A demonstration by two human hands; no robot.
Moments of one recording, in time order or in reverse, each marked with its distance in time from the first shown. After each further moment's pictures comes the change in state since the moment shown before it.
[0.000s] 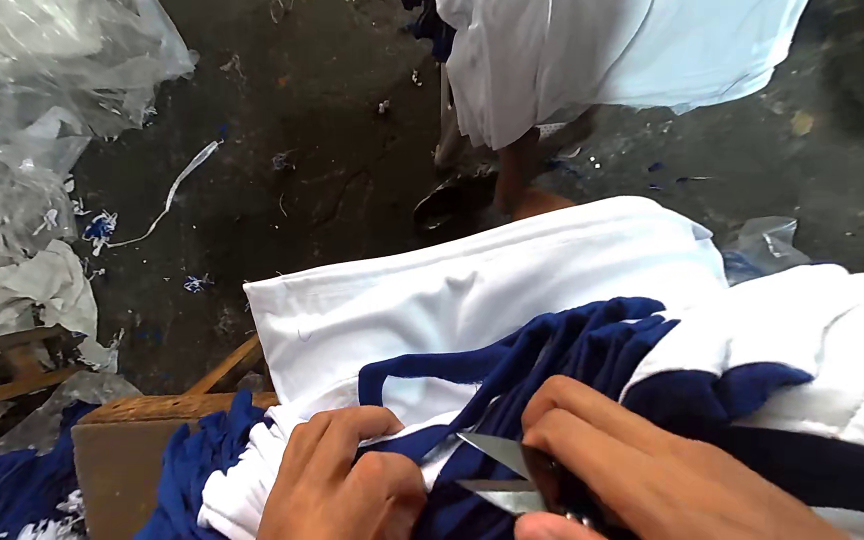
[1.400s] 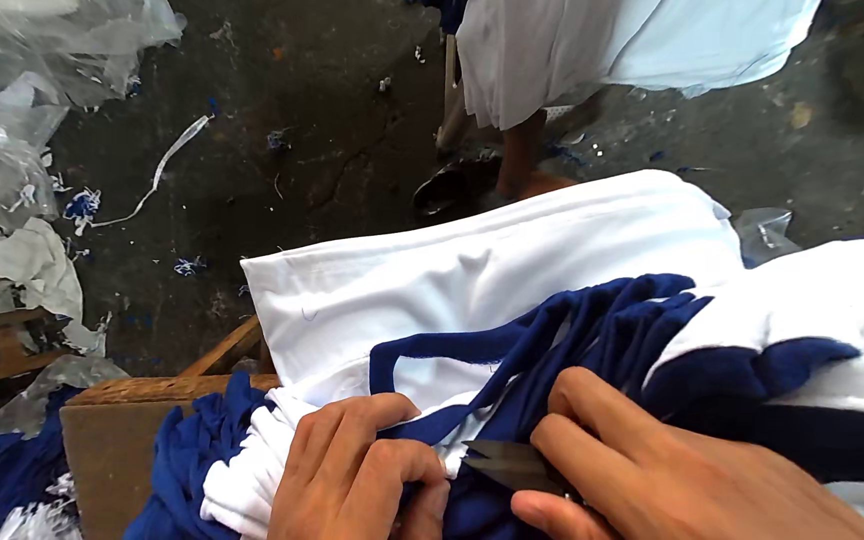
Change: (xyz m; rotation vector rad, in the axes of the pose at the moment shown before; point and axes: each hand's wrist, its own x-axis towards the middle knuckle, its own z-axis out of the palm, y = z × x) left_hand -0.010 0.000 0.013 0.080 0.111 -0.006; right_hand -0.001 -0.010 0.020 -0.395 0.043 0.010
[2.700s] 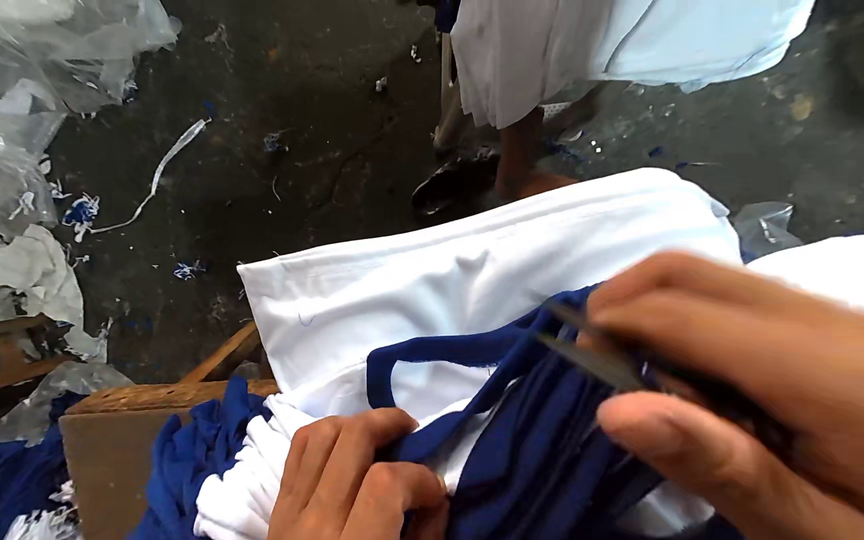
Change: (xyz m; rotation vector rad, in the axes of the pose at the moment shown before) left_hand -0.001 0.005 -0.001 0.037 0.021 0.019; right_hand 0.016 0.023 -0.034 0.208 0.267 -0.040
